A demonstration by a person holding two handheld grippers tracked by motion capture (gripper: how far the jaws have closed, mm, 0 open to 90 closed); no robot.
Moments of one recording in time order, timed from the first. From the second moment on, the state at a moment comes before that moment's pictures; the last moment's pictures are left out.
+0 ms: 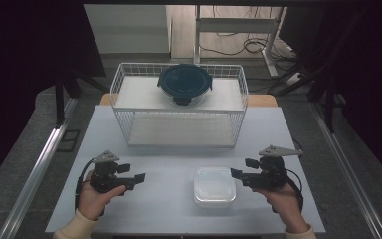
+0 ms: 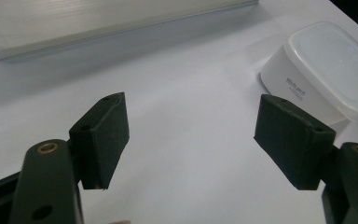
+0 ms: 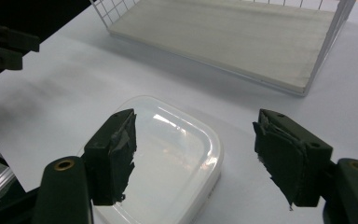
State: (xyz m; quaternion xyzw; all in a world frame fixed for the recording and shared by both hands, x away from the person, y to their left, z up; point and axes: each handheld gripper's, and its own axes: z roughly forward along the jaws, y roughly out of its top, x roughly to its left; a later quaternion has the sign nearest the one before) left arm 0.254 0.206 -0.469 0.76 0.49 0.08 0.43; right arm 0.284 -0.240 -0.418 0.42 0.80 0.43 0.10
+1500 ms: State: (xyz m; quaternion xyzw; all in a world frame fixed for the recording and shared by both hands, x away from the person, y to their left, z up) left arm 0.250 0.217 -0.472 0.75 0.49 0.06 0.43; right arm 0.234 -0.210 -0.468 0.27 0.92 0.29 0.03
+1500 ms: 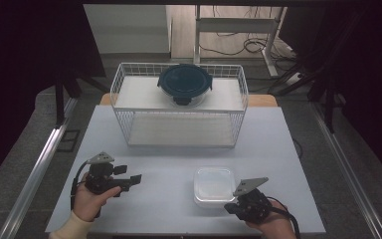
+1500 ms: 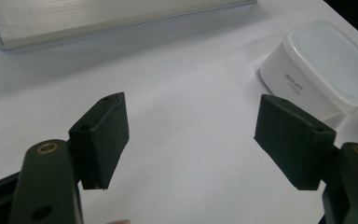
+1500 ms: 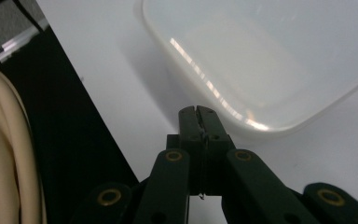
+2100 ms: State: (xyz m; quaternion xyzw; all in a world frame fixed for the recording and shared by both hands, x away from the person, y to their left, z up) left arm 0.251 0.216 -0.473 0.75 0.49 0.05 0.44; right arm 0.258 -0.226 -0.483 0.33 0.91 0.25 0.10
